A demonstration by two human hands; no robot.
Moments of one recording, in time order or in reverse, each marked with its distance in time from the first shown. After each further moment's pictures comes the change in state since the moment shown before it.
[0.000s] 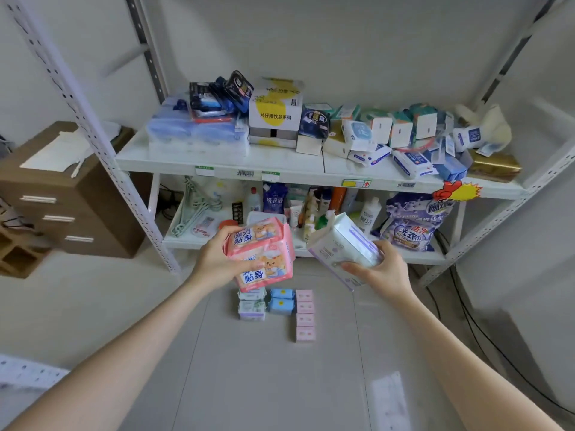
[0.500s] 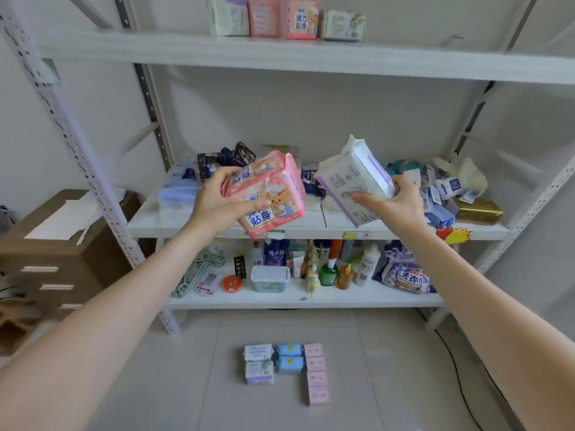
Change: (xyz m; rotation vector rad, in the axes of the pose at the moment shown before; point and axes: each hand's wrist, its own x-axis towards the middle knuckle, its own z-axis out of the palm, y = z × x) left_hand 0.091 0.169 -0.100 -0.059 0.116 0.365; right_hand 0.079 -0.205 -0.050 0.156 0.210 -0.235
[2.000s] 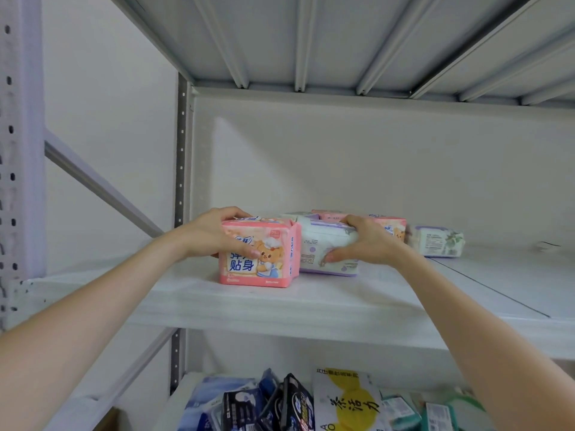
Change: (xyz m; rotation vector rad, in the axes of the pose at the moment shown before) left_hand 0.452 0.096 -0.222 0.259 -0.227 0.179; right_hand 0.417 -0.280 0.234 -0.368 -0.288 -0.499
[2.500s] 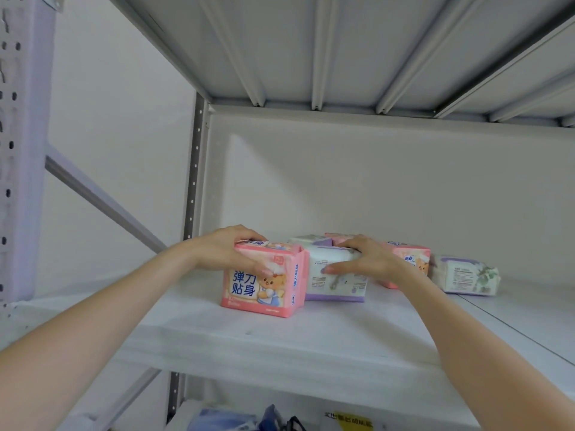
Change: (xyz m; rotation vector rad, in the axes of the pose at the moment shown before) left_hand 0.038 -0.002 -0.008 0.207 -0.020 0.032; right_hand 0.060 0.015 0.008 0.003 -0.086 -0.043
